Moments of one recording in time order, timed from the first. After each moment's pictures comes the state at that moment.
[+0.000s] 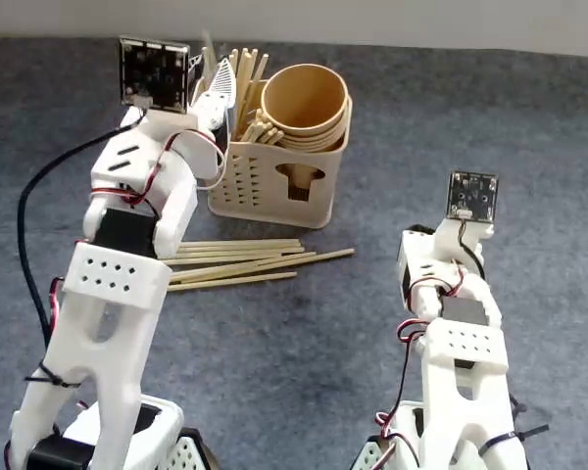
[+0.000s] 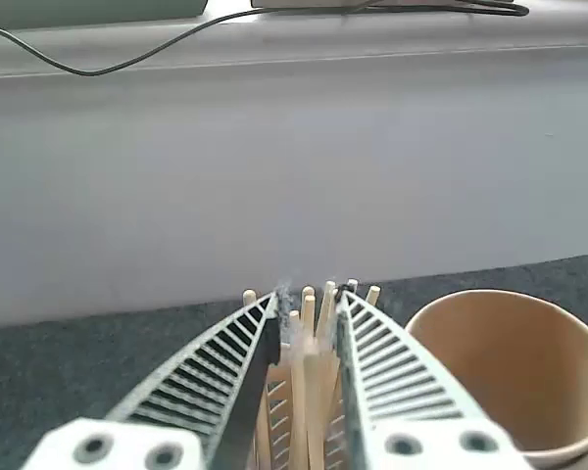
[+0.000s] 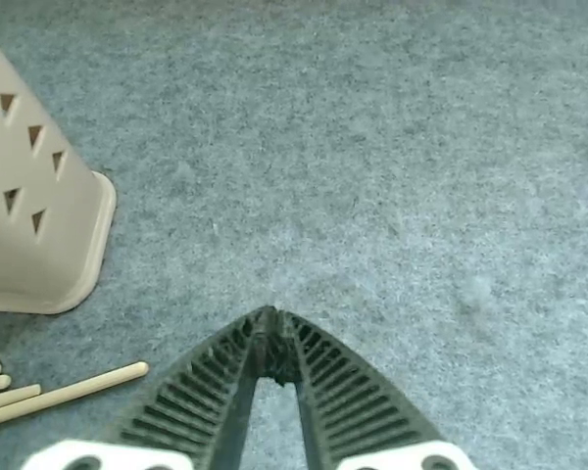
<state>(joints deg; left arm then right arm) 5.8 -31.1 25.7 22.8 4.2 2.5 -44.0 67.8 21.6 3.1</state>
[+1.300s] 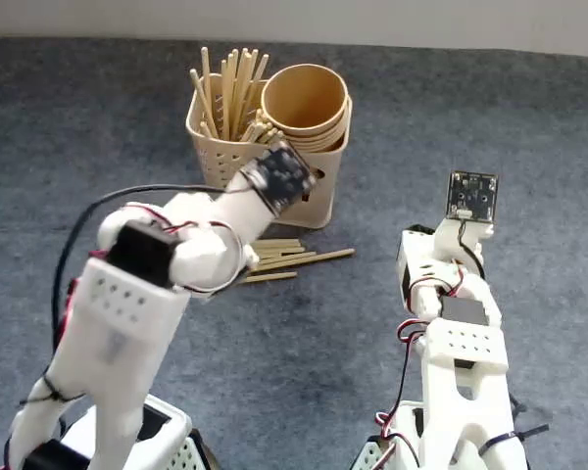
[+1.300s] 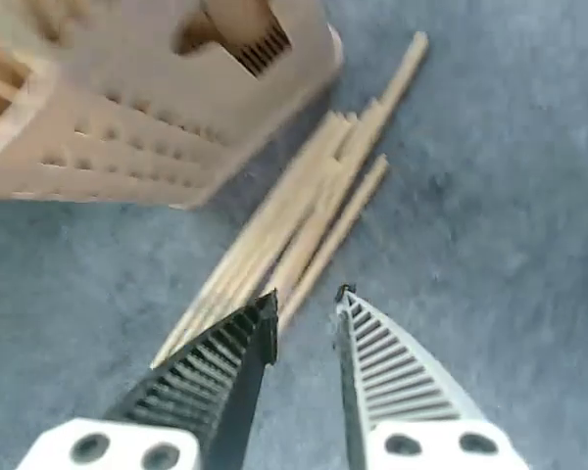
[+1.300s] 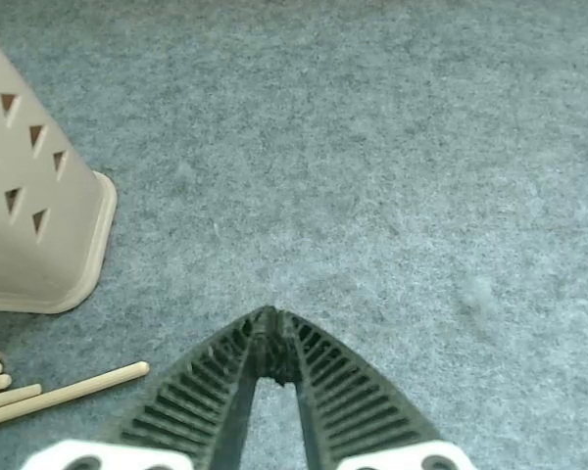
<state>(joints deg) 18.4 -33.5 18.6 87.5 -24.5 2.4 -44.0 67.8 21.6 3.1</state>
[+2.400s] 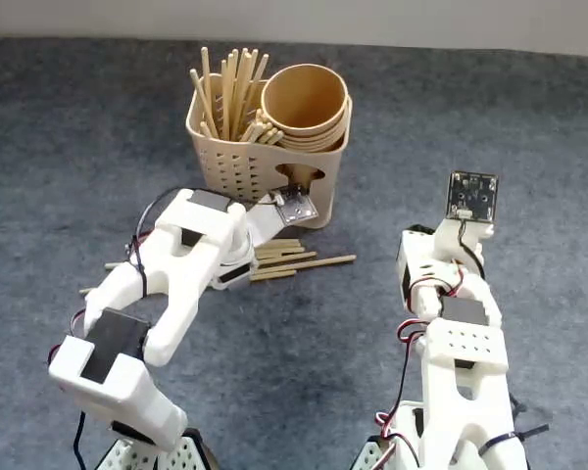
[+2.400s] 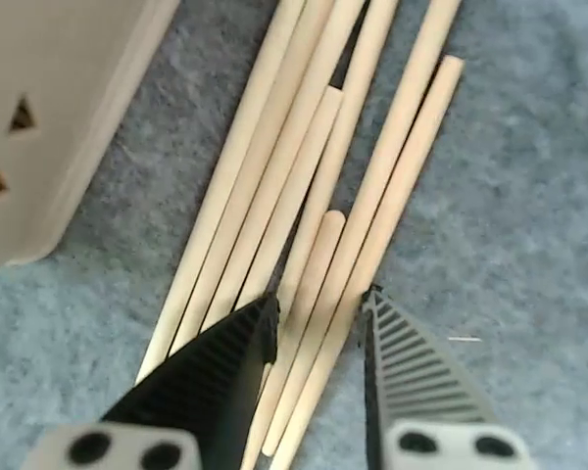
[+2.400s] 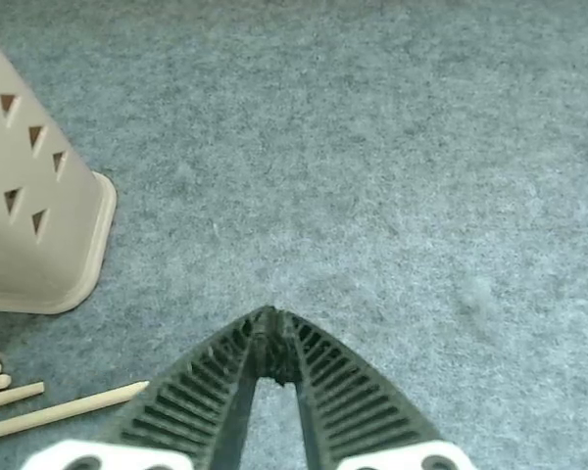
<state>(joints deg) 10.9 8.9 26.8 59.0 -40.7 2.4 -44.0 67.8 21.6 3.1</state>
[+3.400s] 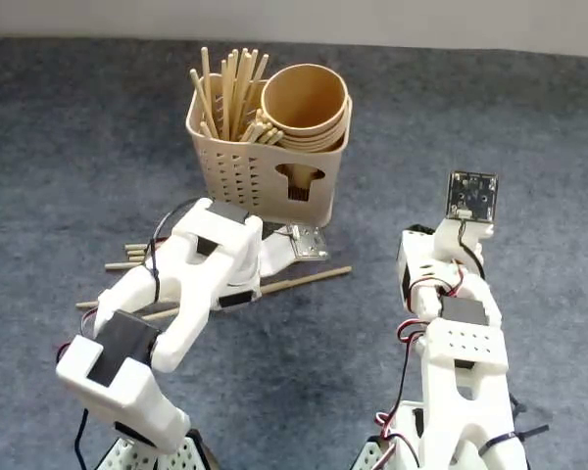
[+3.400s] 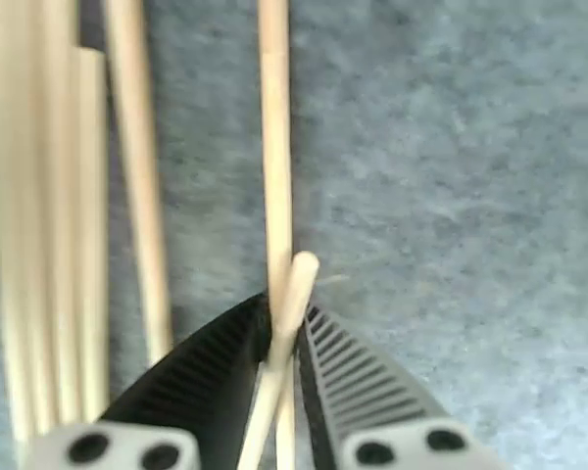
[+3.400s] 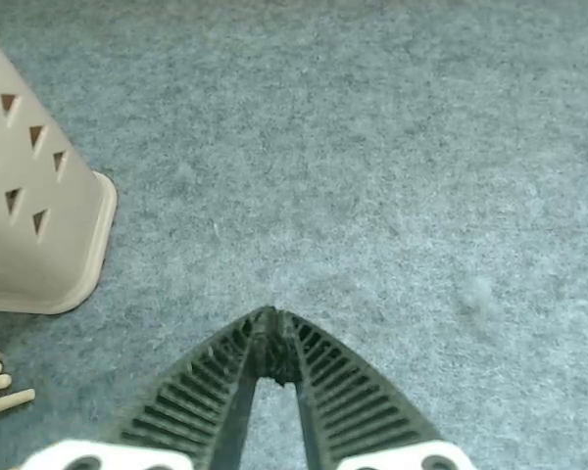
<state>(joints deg) 16.7 8.4 29.8 69.7 -47.3 2.4 -44.0 67.8 21.6 3.1</state>
